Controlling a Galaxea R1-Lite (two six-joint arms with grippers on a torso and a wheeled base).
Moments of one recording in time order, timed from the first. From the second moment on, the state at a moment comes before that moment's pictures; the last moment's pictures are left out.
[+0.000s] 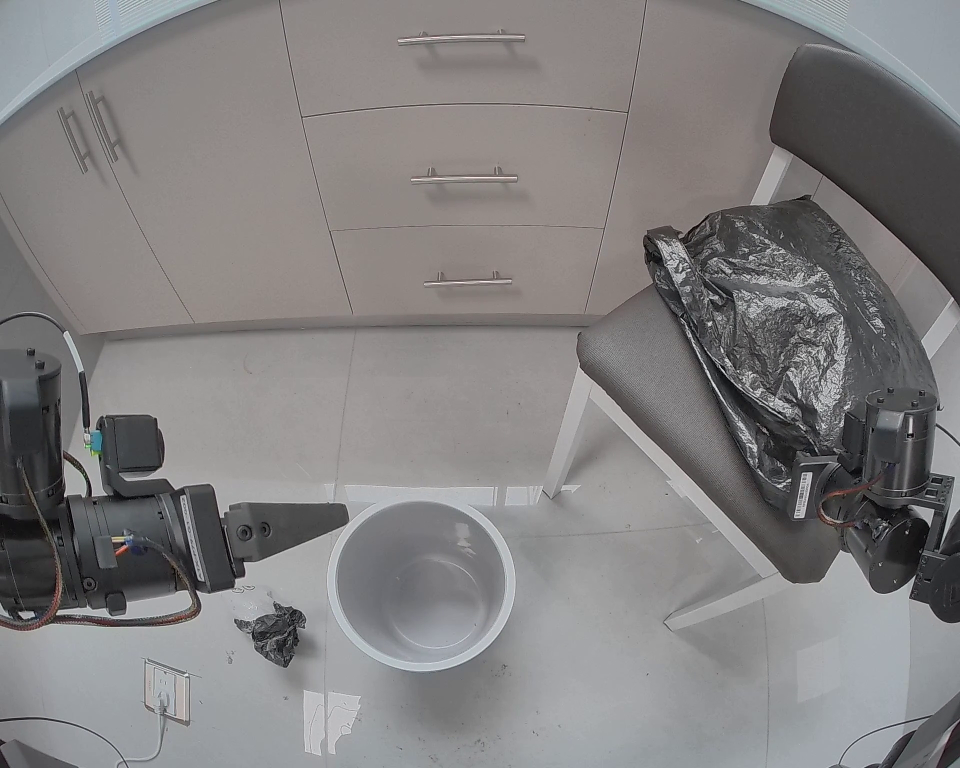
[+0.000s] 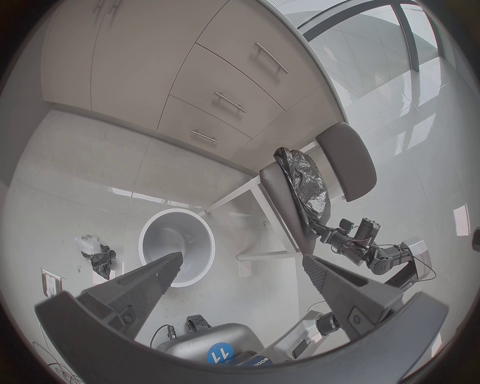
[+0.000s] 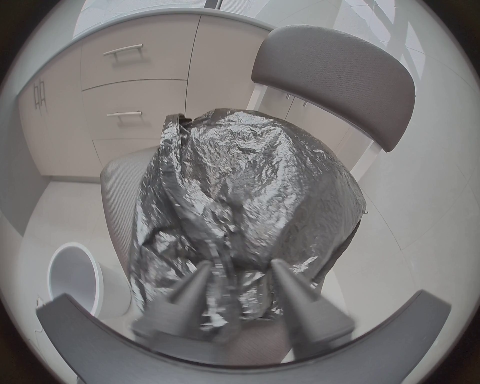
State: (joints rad) left arm -0.53 1.23 -0.67 -0.14 -0.21 -0.54; right arm 0.46 1.52 -0.52 -0.63 -0.74 0.10
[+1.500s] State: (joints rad) left arm -0.42 1.40 -0.69 -0.42 -0.47 -0.75; right arm 0.13 1.53 -0.67 -0.68 0.77 1.06
